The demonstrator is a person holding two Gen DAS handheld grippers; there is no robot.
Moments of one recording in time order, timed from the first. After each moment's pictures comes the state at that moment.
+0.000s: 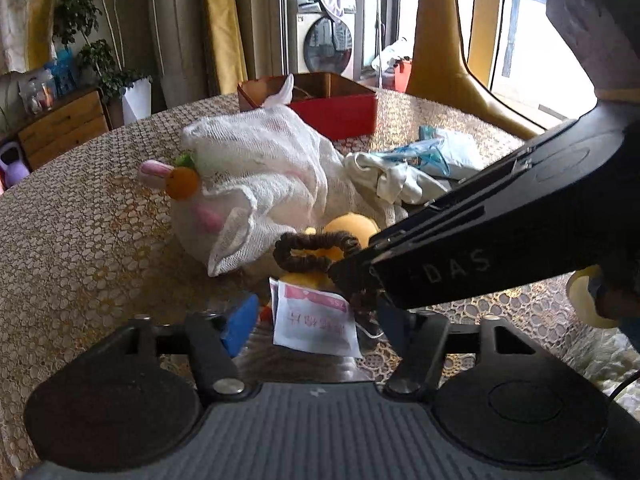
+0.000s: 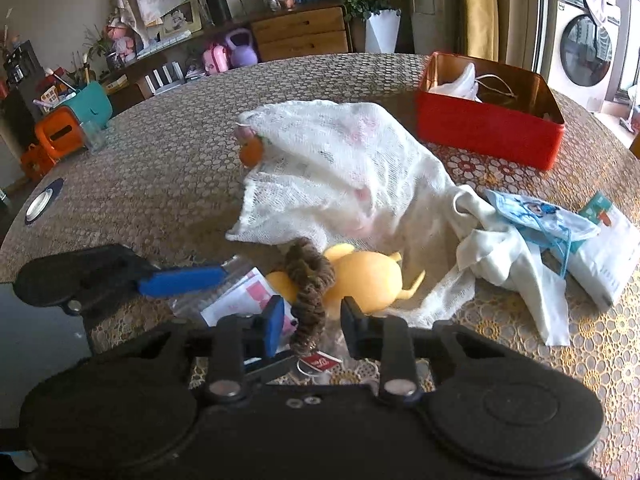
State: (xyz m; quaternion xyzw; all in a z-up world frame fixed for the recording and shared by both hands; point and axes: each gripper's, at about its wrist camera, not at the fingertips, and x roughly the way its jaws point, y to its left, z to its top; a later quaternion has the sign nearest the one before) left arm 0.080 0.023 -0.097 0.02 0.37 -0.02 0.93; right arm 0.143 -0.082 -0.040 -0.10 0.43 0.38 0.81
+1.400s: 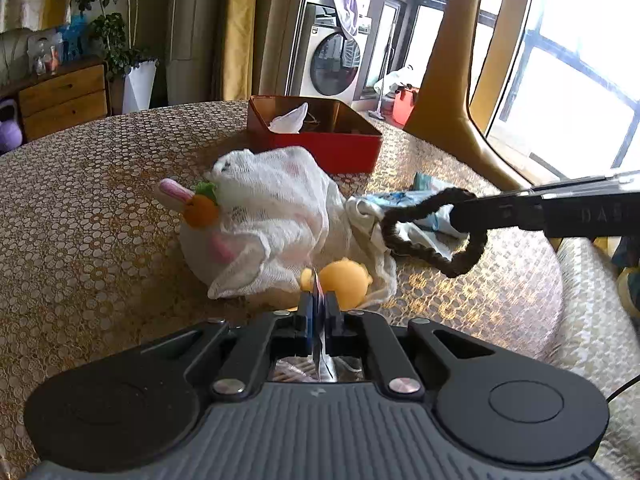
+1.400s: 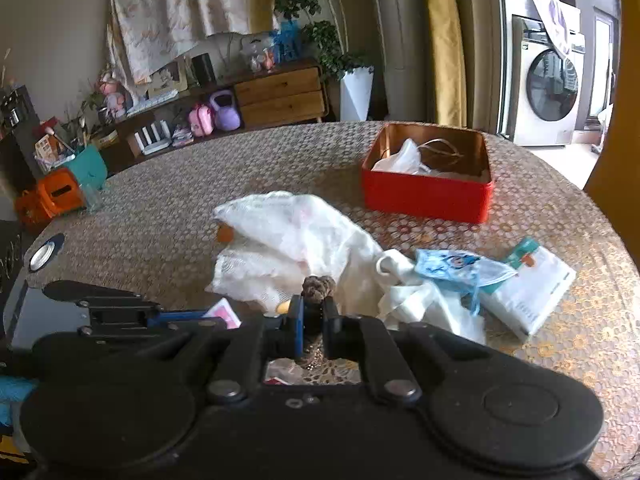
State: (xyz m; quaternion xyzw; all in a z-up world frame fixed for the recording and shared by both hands) left arm 0.083 0.052 -0.058 -0.08 0.35 -0.04 0.93; right arm 0.145 -0.140 0.018 -0.05 0.36 0.36 0.86
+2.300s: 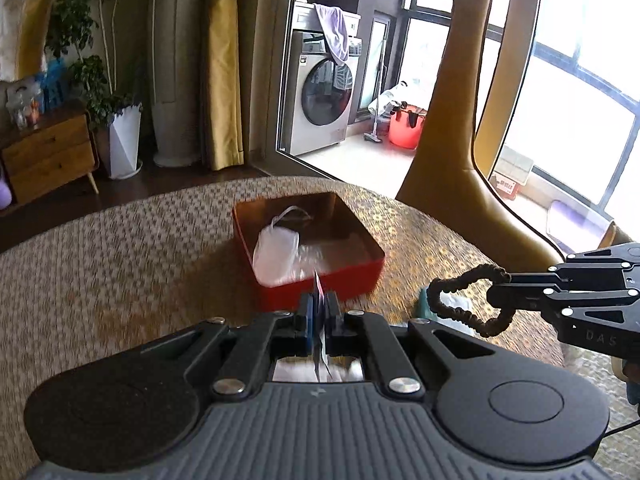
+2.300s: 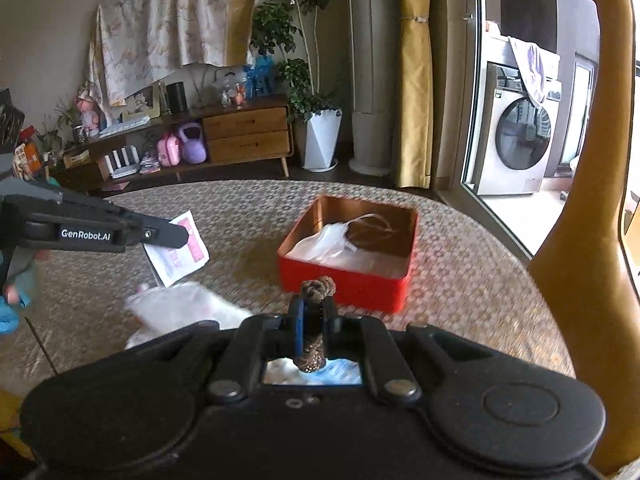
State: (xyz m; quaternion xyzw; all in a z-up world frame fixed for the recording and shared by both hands) left arm 0.232 0.051 0.047 -0.04 0.33 -0.04 0.94; right arm 0.231 -0.170 0.066 -0.09 0.30 0.33 0.89
